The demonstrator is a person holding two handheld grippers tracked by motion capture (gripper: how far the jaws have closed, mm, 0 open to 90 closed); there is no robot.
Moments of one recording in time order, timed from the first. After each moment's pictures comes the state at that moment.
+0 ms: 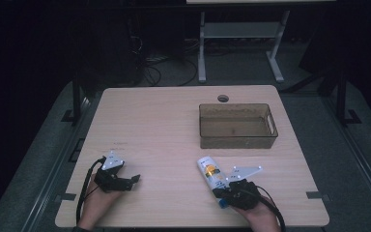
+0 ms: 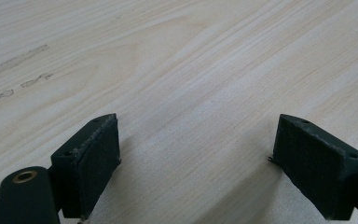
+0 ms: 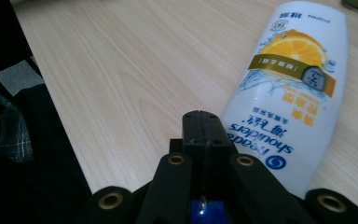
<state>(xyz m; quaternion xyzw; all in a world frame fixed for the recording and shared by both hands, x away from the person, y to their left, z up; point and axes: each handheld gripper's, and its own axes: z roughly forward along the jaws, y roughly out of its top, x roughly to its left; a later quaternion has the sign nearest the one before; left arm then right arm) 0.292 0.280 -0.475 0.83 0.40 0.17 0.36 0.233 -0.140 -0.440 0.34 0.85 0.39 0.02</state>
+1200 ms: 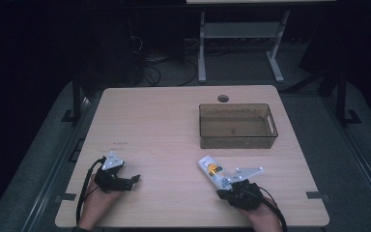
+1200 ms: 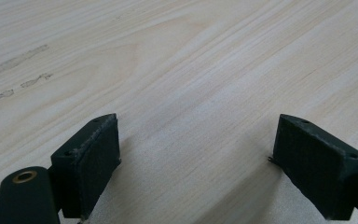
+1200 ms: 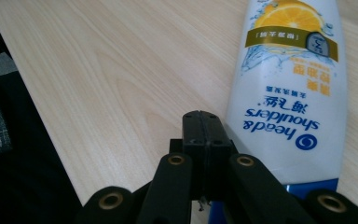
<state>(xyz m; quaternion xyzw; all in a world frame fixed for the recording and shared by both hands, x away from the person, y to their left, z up) 0.292 0.280 -0.475 0.83 0.40 0.17 0.35 0.234 -0.148 -0.449 0.36 0.86 0.36 0.03</state>
